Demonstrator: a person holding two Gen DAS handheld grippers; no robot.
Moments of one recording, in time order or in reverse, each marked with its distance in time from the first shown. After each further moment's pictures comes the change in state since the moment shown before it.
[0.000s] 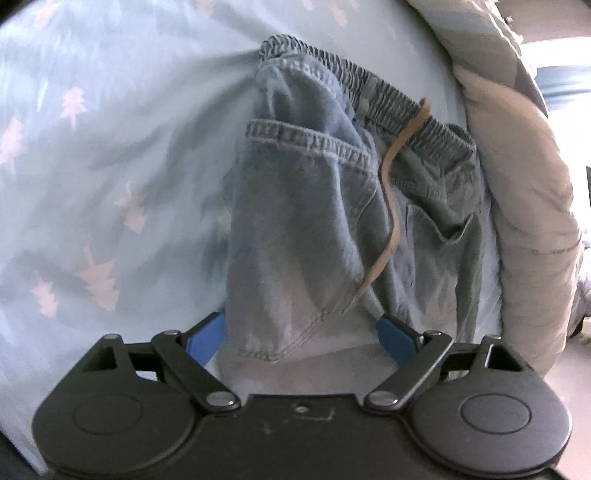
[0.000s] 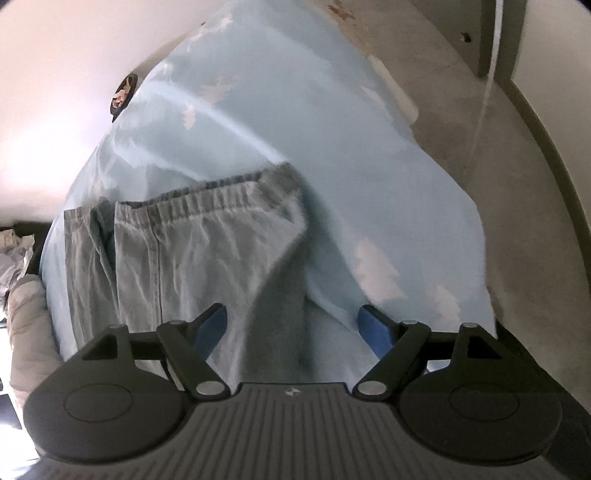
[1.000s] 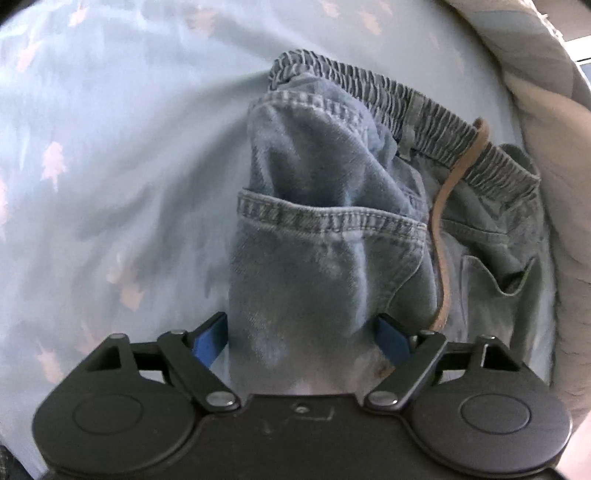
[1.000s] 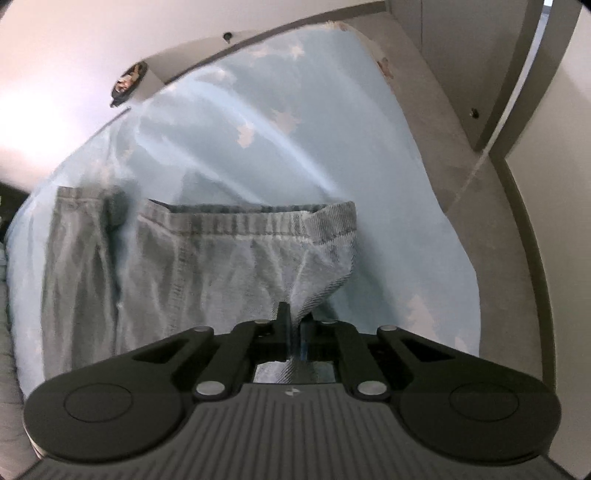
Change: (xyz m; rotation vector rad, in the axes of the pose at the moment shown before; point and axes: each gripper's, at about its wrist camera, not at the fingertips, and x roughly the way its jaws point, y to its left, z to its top) left arm 0.048 -0.016 0.042 0.001 -0.029 0.196; right arm -0.009 0.070 0.002 -0.169 -0.103 -0.156
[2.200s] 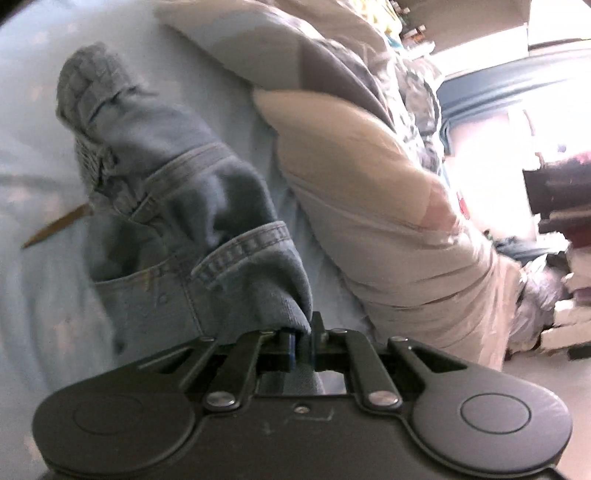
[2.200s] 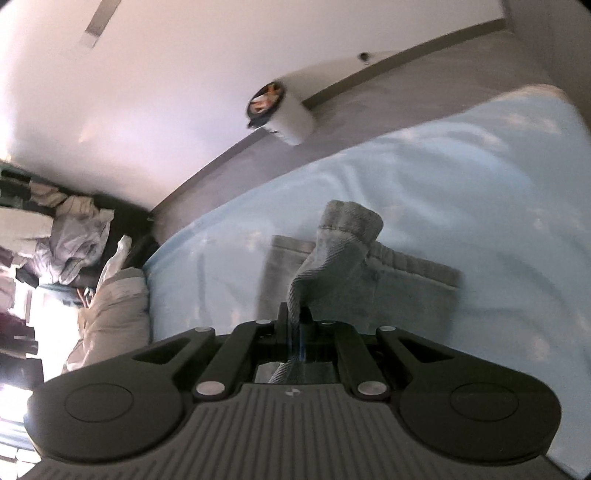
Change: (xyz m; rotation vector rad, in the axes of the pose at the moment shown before) left arm -0.050 -0.258 -0.010 0.121 -0.118 -0.323; right arm -0.009 0.212 0.059 -0.055 -0.028 0.377
